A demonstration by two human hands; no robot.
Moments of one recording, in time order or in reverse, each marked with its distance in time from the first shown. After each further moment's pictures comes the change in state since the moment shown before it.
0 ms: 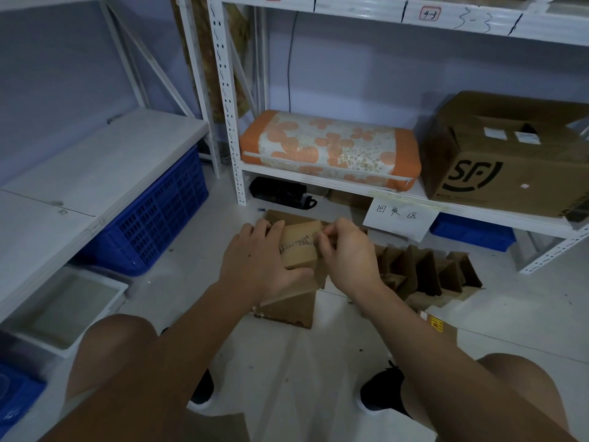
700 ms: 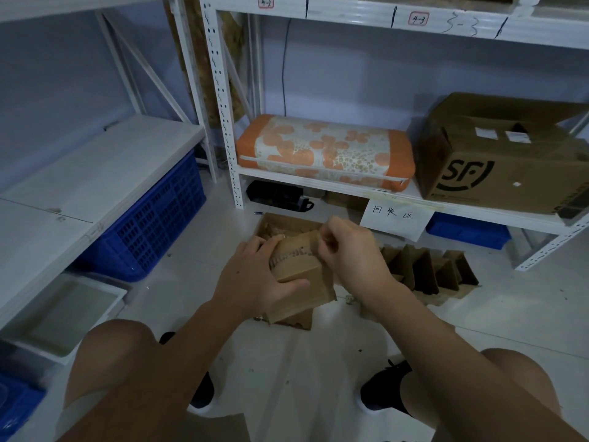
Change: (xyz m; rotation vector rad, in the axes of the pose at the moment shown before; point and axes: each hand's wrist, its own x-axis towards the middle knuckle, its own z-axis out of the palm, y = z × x) left_hand -0.021 -0.009 0.016 -0.269 -0.004 -0.006; right_hand -0.005 0.002 -0.022 -0.152 -0.012 -0.330
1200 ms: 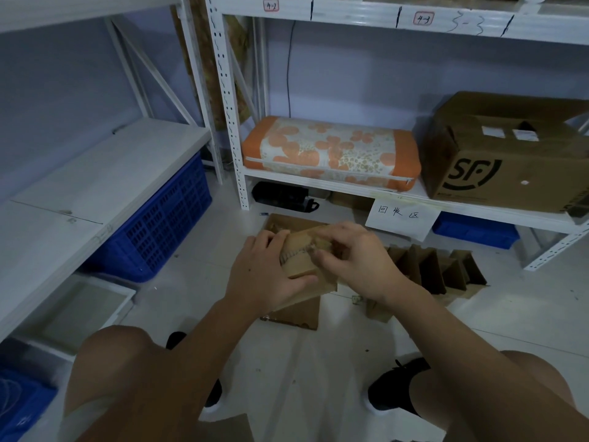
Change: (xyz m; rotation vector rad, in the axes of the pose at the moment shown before) left_hand 0.001 0.007 0.001 0.085 0.115 0.036; right_hand -0.008 0.003 -0.010 0.210 -0.109 -0.053
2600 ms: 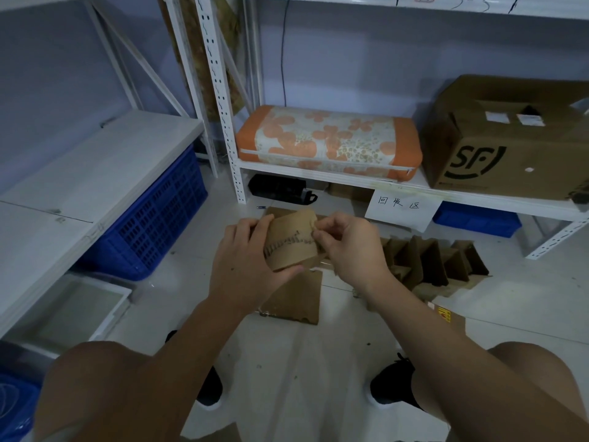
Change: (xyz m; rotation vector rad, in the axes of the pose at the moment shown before) left_hand 0.008 -0.021 0.001 0.087 0.209 0.077; right_hand 0.022 0.000 0.026 0.168 0.175 0.335
